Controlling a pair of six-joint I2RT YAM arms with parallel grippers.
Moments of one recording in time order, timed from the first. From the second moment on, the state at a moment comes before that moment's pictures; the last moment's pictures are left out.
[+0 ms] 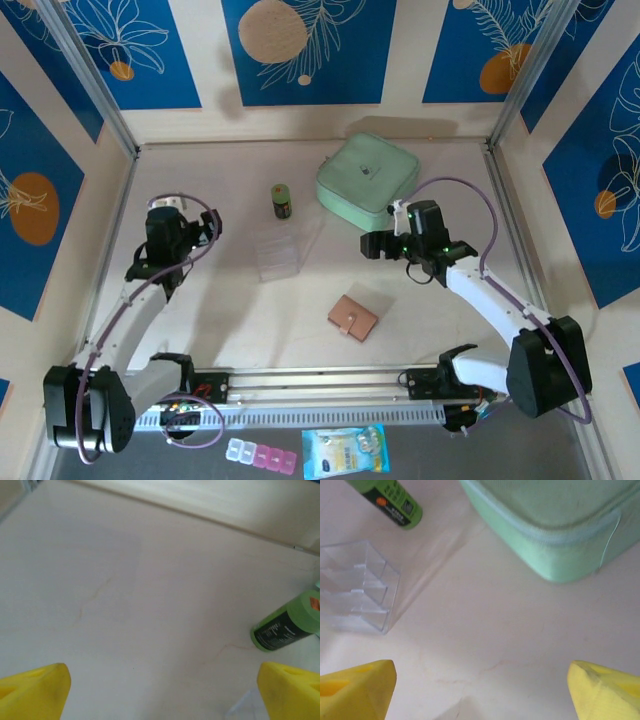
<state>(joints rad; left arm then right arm) -0.09 1.05 0.69 -0.18 -0.07 -0.36 0.35 1.19 0.76 -0.36 -0.23 0.28</state>
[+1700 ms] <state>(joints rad) -0.44 1.70 1.17 -0.70 0.02 -0.60 0.50 1.14 0.84 -0.68 -0.24 0.53</state>
